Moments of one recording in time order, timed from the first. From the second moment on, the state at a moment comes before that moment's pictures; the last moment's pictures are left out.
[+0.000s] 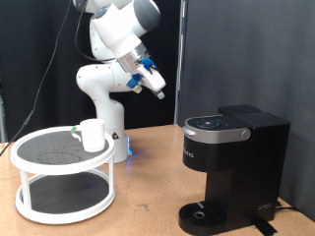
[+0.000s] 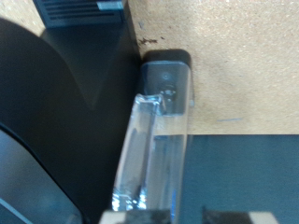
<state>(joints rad) -0.07 -0.74 -0.06 -2.77 0.66 2.09 2.08</state>
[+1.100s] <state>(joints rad) -0.29 -0.92 -0.26 -2.80 0.41 1.71 2.00</state>
